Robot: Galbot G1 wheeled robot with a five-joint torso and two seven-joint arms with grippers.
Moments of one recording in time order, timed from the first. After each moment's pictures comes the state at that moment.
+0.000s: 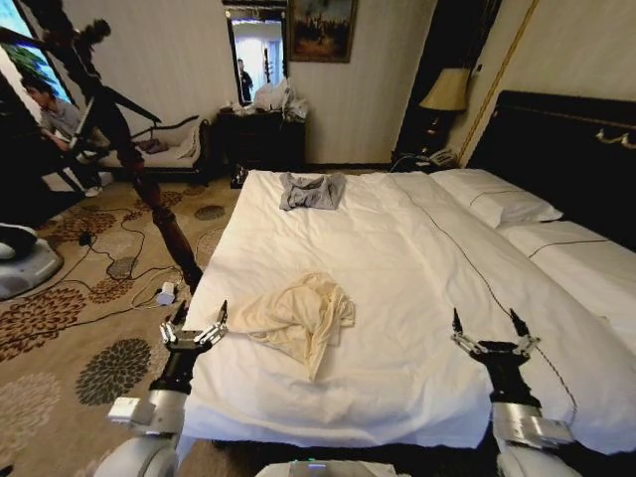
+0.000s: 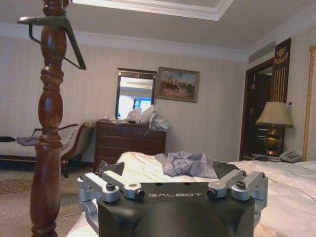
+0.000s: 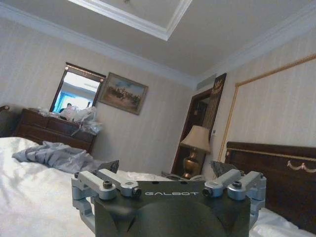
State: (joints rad) left arm 1.83 -1.38 -0.69 -2.35 -0.34 -0.09 0.07; right arm -1.81 1.41 0.94 2.16 0.12 0.34 -0.01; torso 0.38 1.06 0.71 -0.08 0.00
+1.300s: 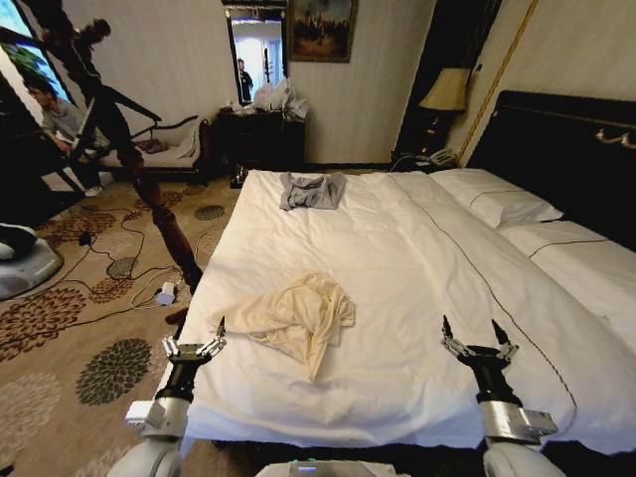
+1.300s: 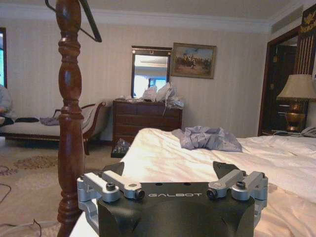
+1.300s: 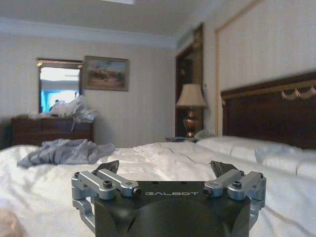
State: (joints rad) left arm 1.84 -1.42 -0.70 -2.28 -0.29 -0.07 0.03; right arm -1.81 1.38 0.88 2.18 0.42 0.18 0.05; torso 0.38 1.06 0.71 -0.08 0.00
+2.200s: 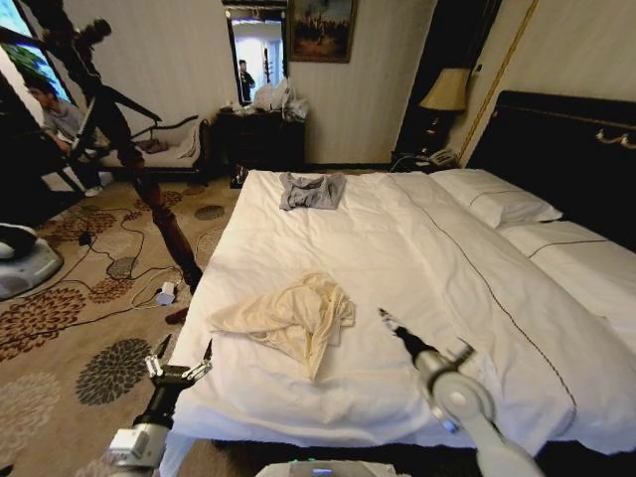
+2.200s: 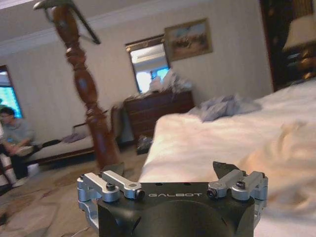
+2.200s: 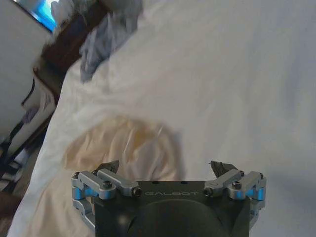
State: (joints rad) left arm 1.96 -1.45 -0.86 -2.16 -0.09 -0.27 0.10; right arm -1.35 1.05 0.36 2.06 1.39 -0.29 0.53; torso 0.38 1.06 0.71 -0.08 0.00
